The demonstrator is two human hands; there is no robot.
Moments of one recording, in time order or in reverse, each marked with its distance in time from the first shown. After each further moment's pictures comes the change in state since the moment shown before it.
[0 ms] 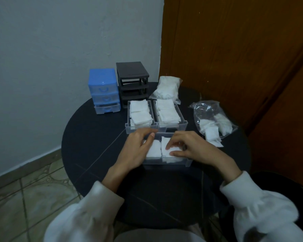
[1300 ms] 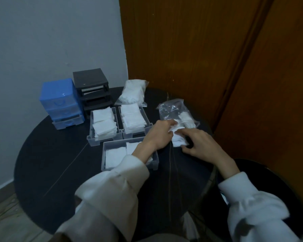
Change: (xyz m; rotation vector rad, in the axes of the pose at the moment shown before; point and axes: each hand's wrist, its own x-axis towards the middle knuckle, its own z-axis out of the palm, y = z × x) left_hand 0.090 0.082 0.110 0.100 -0.423 0.070; right_hand -0.070 0.090 -0.011 -0.125 0.250 0.356
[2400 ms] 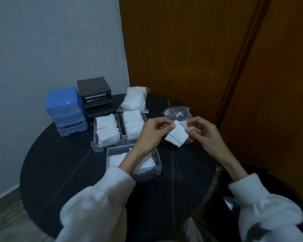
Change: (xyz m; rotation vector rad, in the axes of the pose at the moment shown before) left_hand -0.023 0.003 -0.028 -0.624 0.202 0.094; right_hand -0.003 -0.019 -0.025 0.901 0.299 -0.100
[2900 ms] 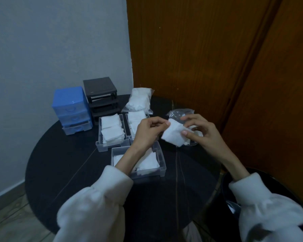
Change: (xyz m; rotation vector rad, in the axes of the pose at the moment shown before) left_hand -0.008 0.005 -0.020 -0.175 0.102 -0.160; right_hand 0.012 -0.012 0.010 -0.123 -0.043 -0.026
